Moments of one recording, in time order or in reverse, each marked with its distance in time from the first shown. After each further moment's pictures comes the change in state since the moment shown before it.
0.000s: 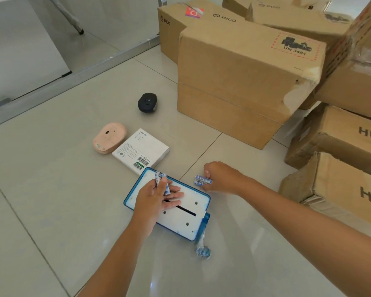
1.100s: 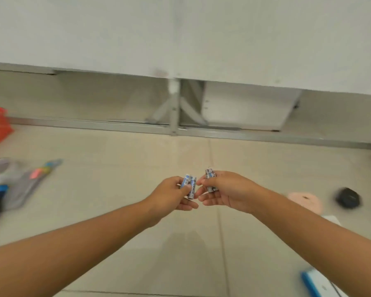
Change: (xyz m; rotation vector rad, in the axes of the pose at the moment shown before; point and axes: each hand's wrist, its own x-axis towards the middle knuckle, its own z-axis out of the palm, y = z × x) left_hand -0.193 0.089 -0.296 0.017 0.468 0.159; right_hand -0.051 -0.437 0.012 0.696 -0.644 -0.358
